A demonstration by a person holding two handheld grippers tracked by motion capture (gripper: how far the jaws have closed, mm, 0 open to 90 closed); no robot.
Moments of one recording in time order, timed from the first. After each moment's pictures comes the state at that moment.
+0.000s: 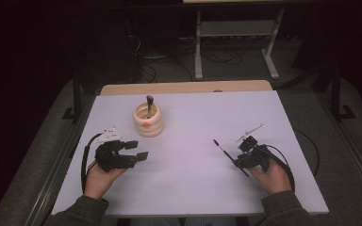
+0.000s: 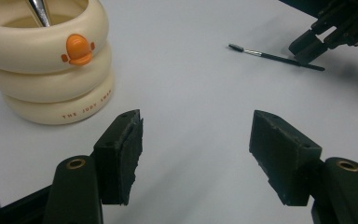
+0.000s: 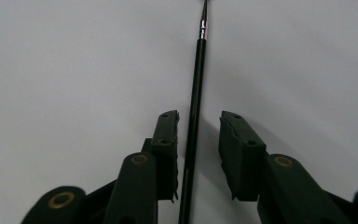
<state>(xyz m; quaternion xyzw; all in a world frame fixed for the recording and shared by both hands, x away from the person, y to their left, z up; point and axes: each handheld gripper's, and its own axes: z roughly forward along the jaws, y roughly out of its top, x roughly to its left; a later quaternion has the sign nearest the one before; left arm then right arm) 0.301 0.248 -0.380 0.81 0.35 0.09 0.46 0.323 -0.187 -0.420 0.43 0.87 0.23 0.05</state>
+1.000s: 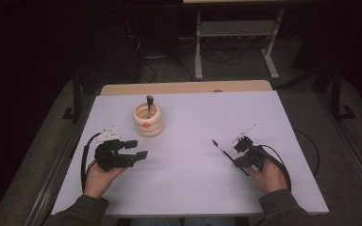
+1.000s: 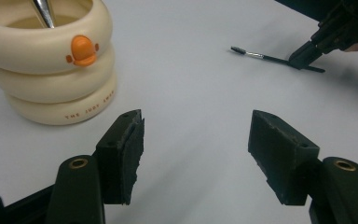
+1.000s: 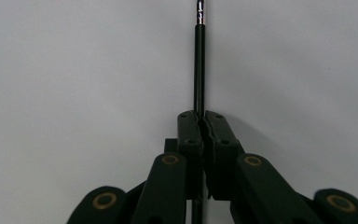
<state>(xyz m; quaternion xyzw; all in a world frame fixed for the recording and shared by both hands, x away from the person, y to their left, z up) 0.303 0.251 -0.379 0.80 0.36 0.09 0.47 0.326 -0.176 -0.424 0.45 0.87 0.19 0.04</state>
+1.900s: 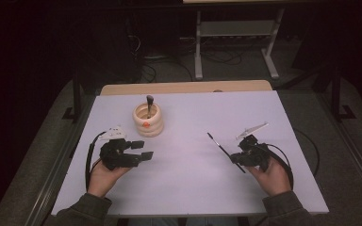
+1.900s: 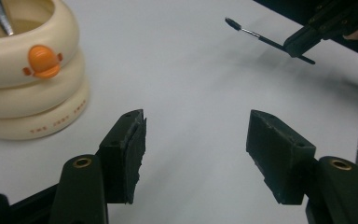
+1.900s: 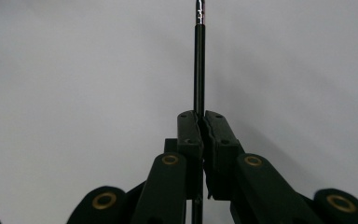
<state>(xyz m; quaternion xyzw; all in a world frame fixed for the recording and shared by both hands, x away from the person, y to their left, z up) 0.306 0.235 -0.376 0.81 0.33 0.06 0.47 0.310 -0.179 -0.393 0.42 0.86 0.29 0.05</state>
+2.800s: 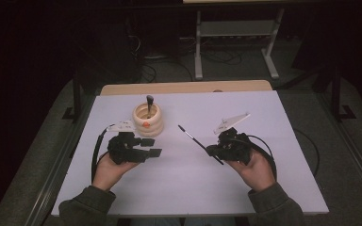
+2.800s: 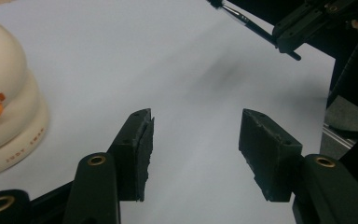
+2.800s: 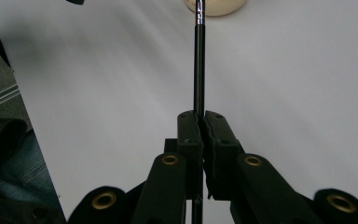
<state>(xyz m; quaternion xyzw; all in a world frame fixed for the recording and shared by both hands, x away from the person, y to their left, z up) 0.315 0.211 -0.356 0.83 0.31 0.02 0.47 0.302 -0.120 -0.338 0.31 0.88 0.35 0.06</state>
